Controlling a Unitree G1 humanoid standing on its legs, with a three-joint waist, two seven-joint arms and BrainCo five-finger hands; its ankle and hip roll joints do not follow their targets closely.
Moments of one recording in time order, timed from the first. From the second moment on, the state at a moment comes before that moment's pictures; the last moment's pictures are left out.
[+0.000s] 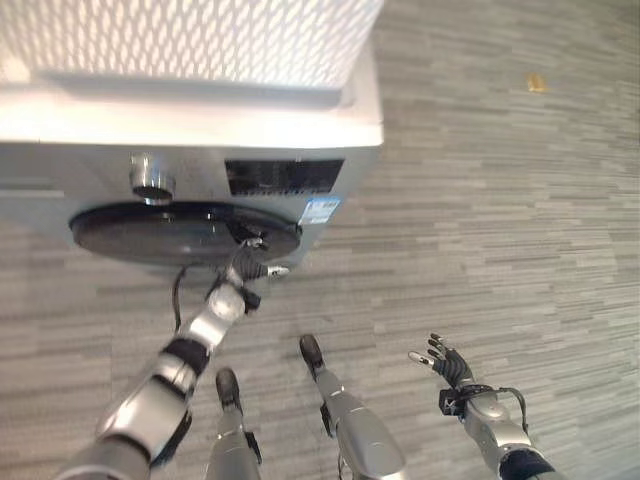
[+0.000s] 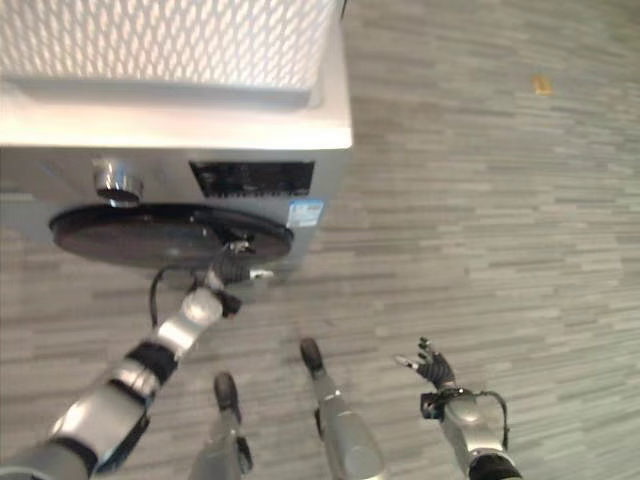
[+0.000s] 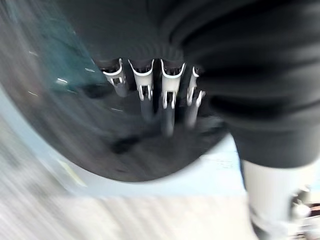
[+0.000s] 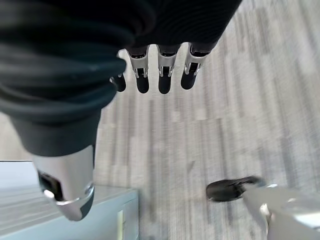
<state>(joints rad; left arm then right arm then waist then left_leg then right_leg) -0.37 0.34 -0.46 0.64 -0.16 -0.21 0.25 0.00 -0.38 0.22 0.80 0.41 -0.13 0.00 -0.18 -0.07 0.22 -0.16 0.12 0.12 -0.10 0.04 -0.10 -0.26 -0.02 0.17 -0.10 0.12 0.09</state>
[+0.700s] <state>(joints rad) 0.18 0.21 -0.09 1.29 -0.30 -0.16 0.05 0.05 -0.26 0.11 1.27 0.33 -0.06 0.03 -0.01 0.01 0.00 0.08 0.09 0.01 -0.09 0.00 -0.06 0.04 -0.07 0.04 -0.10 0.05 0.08</state>
